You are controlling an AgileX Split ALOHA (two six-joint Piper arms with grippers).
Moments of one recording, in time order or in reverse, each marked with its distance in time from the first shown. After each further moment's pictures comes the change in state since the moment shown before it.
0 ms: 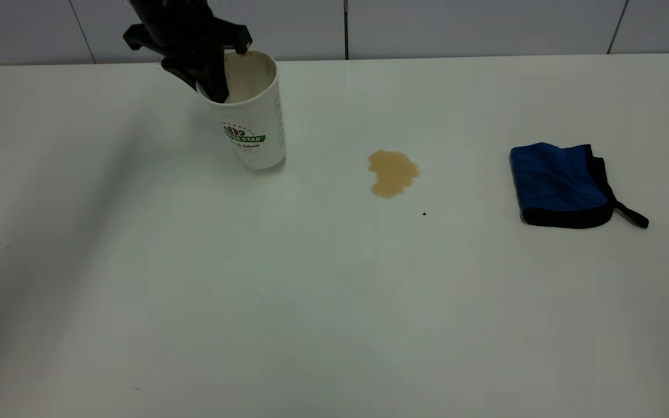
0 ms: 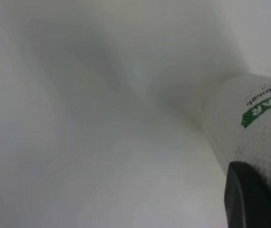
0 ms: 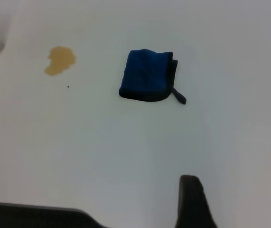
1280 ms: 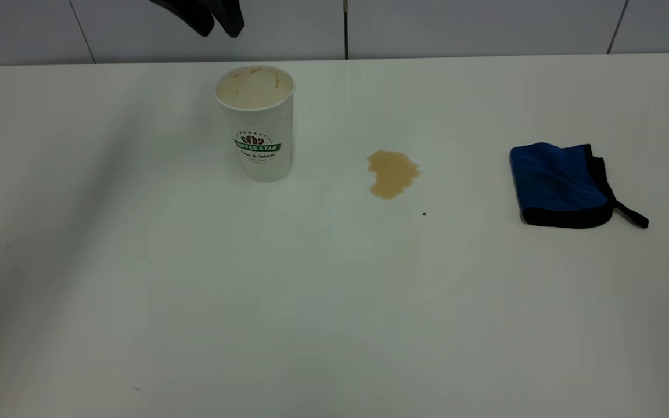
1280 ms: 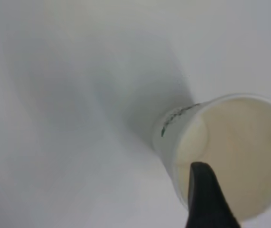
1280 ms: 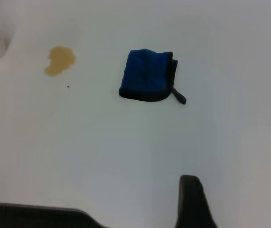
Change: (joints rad) left arm -0.009 -0.189 -0.005 -0.056 0.066 0.026; right arm 0.000 0.000 0.000 0.000 0.000 0.000
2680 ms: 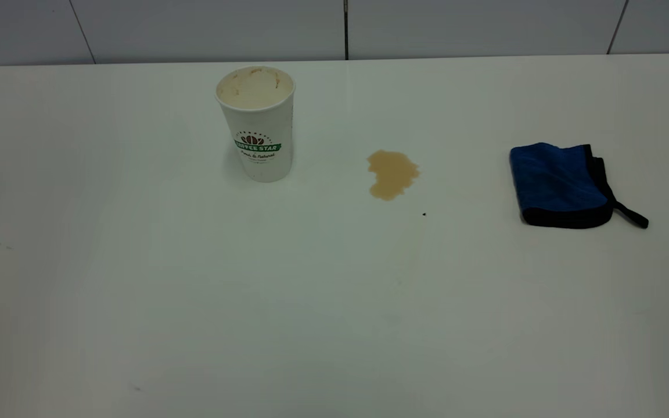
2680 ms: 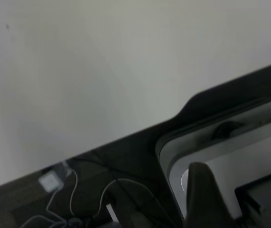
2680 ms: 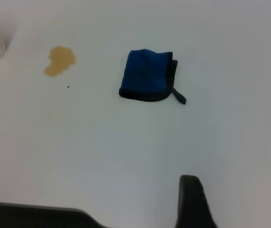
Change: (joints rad) left arm 0.000 -1.289 1.143 0.174 0.251 -0.138; right arm 0.000 0.000 0.000 0.000 0.000 0.000
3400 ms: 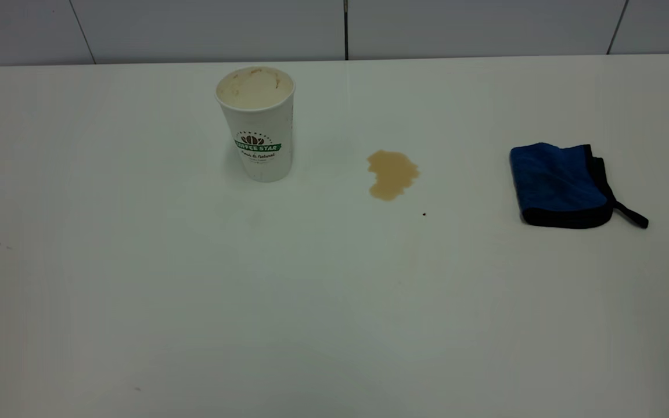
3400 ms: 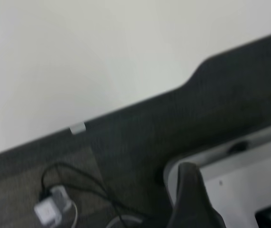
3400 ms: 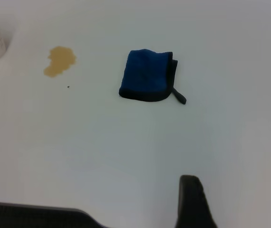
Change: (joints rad) left arm 0.000 -0.646 0.476 0.031 -0.059 -0.040; right arm 0.000 0.000 0.000 0.000 0.000 0.000
